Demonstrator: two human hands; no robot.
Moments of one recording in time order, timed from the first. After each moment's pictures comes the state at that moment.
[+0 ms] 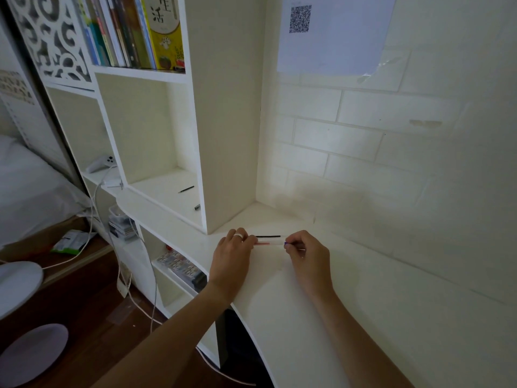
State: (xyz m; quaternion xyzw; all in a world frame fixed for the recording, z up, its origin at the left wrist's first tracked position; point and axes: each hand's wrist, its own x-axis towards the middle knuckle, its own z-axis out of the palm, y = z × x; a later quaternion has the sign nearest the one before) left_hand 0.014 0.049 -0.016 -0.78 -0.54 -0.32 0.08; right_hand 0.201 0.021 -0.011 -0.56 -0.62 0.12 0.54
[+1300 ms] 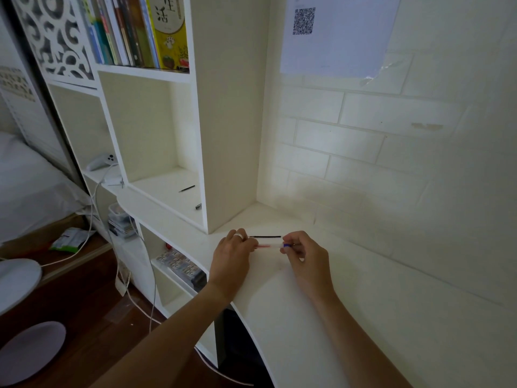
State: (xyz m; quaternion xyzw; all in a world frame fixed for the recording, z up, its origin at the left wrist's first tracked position) left_hand 0.013 0.043 -0.009 -0.77 -0.54 -0.33 0.05; right_hand 0.199 0.015 -0.008 -0.55 -0.63 0.15 0.53
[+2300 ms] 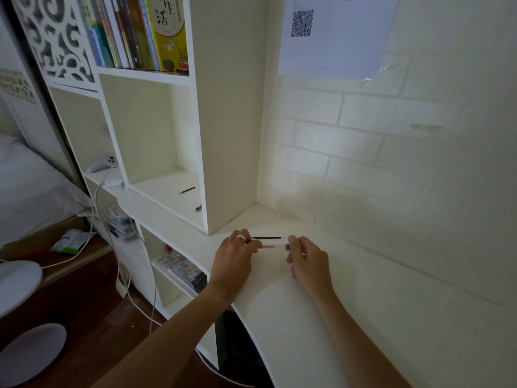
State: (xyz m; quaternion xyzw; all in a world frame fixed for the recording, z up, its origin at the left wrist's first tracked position) left_hand 0.015 0.038 -0.006 -0.79 -0.51 -0.34 0.06; right_hand 0.196 0.018 -0.009 -0.62 -0.55 0.21 0.51
